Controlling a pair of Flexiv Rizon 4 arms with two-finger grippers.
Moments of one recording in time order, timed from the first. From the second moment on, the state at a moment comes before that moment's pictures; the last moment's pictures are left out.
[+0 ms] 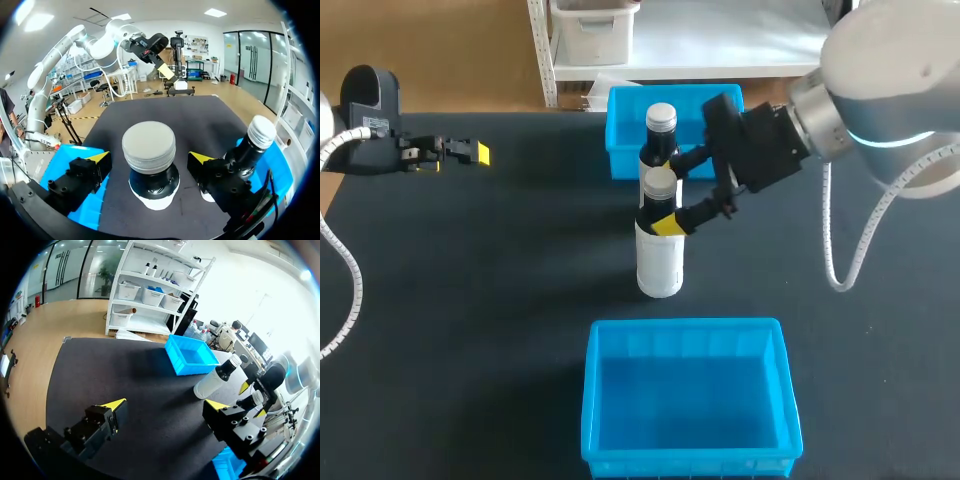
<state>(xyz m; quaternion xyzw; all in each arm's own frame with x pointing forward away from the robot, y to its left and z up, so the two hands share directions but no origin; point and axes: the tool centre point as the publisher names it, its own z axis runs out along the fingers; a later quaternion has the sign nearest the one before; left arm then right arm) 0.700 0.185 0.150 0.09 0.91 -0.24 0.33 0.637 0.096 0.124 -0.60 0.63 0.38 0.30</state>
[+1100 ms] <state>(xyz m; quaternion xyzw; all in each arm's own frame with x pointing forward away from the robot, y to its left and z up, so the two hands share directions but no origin) 0.700 0.185 0.150 0.09 0.91 -0.24 0.33 0.640 0.105 0.118 -0.60 0.63 0.39 0.30</state>
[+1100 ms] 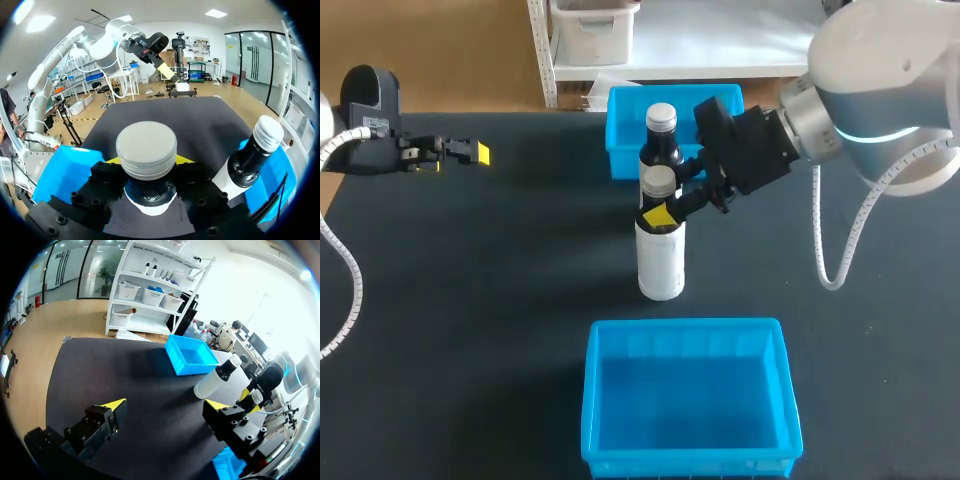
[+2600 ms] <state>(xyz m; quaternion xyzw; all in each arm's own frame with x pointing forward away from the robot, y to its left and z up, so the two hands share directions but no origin) 0.700 0.185 0.150 0.09 0.91 -0.24 0.33 0.641 0.019 0.219 -0.56 0.67 0.33 0.35</state>
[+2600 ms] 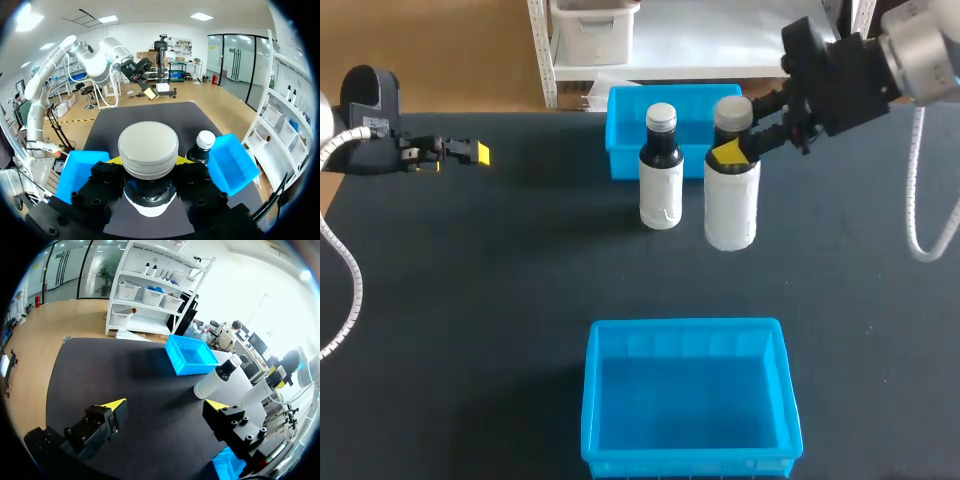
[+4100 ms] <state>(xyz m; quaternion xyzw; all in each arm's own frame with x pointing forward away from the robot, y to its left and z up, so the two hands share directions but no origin) 0.700 0.185 0.150 0.09 0.91 -0.24 0.33 0.482 0.089 0.249 -0.66 0.54 0.42 0.30</state>
